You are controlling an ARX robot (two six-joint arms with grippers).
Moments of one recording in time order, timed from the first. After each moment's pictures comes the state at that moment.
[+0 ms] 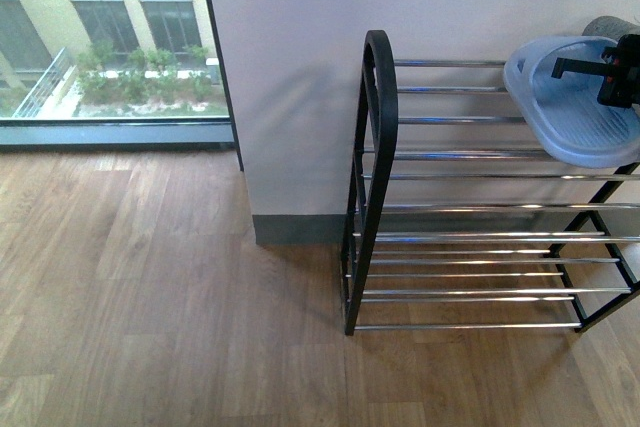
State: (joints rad) left arm -0.04 0.62 0.36 -0.13 -0.10 0.14; right arm -0.15 2.17 0.97 0.86 0.23 0.08
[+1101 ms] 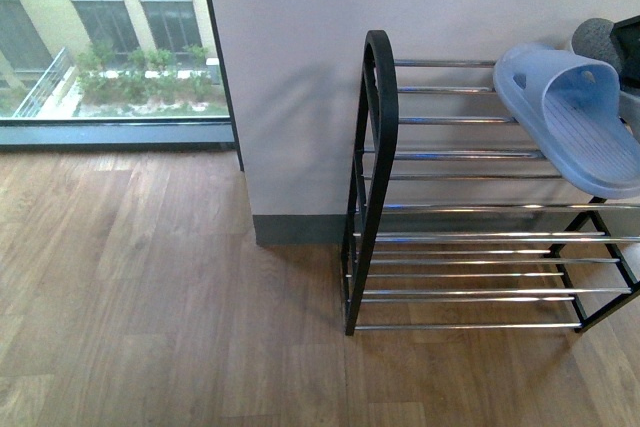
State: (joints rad) left arm -0.04 0.62 0.36 -0.13 -0.10 0.14; right arm -0.14 1.74 0.55 0.95 0.01 0.15
